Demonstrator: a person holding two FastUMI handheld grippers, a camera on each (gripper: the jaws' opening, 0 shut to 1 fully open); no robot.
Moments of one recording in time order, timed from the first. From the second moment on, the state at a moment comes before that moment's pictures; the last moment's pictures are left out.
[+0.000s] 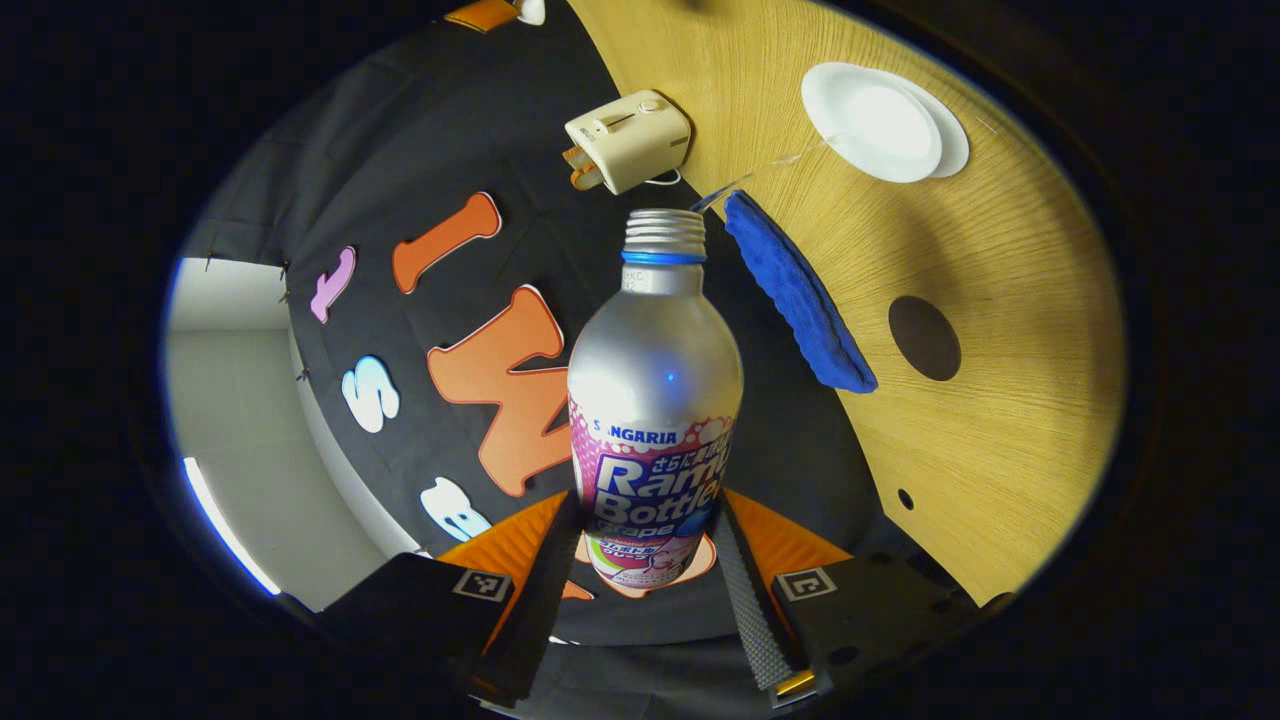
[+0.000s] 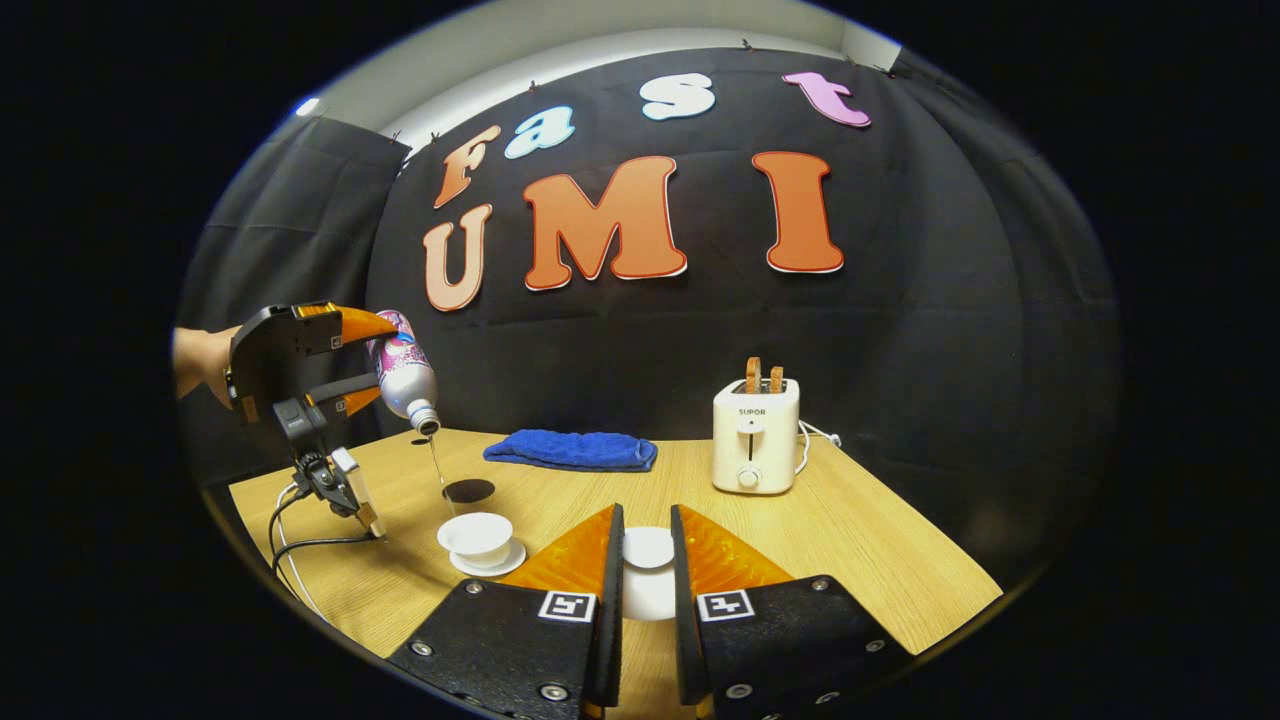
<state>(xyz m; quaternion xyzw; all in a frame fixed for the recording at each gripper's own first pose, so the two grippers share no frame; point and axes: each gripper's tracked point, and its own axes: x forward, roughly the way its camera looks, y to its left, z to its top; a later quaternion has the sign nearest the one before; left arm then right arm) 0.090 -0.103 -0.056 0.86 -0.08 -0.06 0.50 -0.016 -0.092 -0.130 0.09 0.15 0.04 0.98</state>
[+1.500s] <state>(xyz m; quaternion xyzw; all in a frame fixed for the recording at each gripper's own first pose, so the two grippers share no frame) 0.079 -0.114 -0.039 0.75 -0.19 0.00 0.64 -0.010 -0.041 -0.114 0.08 0.16 0.08 0.98</state>
